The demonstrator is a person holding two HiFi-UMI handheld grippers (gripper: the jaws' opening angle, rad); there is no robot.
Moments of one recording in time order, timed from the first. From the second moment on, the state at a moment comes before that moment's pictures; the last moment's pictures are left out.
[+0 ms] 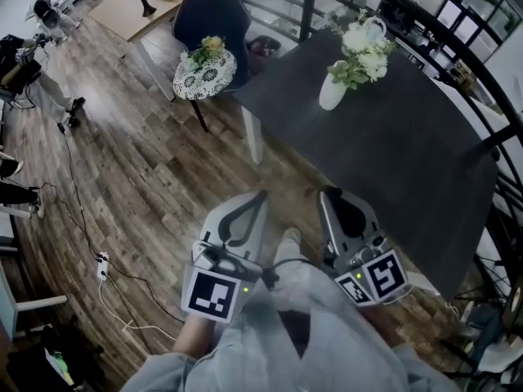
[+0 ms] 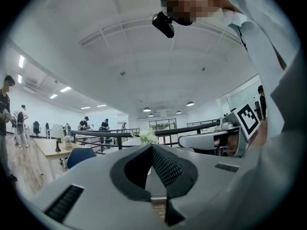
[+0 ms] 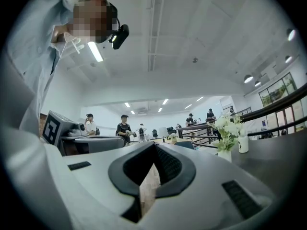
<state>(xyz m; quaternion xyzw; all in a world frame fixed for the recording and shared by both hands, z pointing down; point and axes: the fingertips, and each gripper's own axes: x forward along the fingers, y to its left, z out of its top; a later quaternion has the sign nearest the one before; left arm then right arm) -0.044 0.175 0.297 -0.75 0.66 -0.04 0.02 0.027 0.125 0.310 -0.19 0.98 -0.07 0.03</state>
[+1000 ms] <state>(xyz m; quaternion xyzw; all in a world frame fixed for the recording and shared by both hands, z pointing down) -0.024 -0.001 0.298 -0.76 0.65 -0.06 0.02 0.065 -0.049 0.322 -0.22 0.97 -0.08 0.03</state>
